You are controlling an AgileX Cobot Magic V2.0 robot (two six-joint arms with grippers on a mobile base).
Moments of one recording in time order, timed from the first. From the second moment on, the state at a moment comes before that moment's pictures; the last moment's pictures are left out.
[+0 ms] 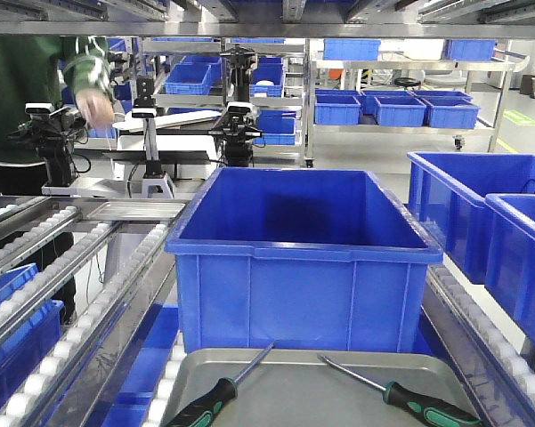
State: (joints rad) left arm -0.15 -0.01 0.03 -0.16 0.10 0.22; right arm 0.15 0.21 -0.23 0.22 0.31 -0.35
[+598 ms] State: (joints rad) left arm -0.15 -0.01 0.03 -0.16 0.10 0.22; right arm -0.13 -0.01 0.03 -0.07 0.07 0.09
